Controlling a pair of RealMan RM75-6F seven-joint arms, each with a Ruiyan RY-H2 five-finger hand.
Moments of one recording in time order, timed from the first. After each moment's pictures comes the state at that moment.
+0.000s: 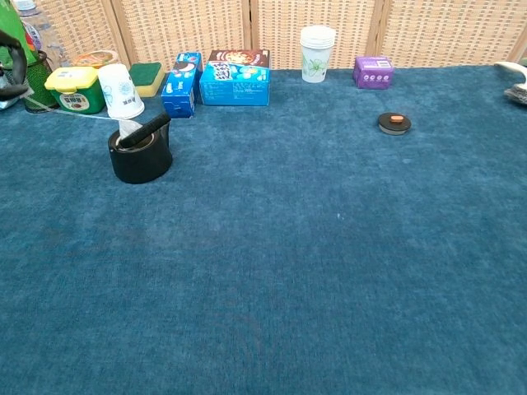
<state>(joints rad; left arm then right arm) -0.59 -1.28 -0.11 -1.25 1.37 1.05 -0.35 0.02 -1.17 0.09 -1.60 -1.28 1.37 -0.04</state>
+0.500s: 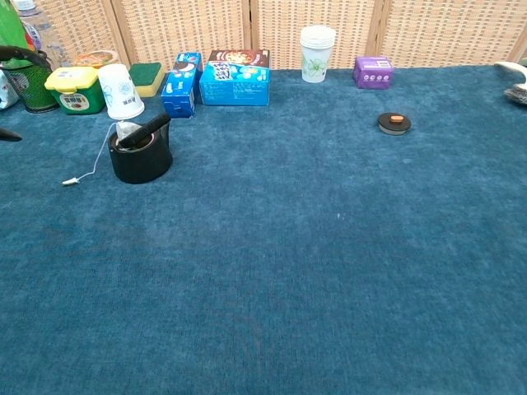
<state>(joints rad) -0.60 -1.22 -0.11 -1.35 1.28 0.92 -0.21 0.02 -1.17 0.09 -1.60 -1.28 1.38 -0.05</state>
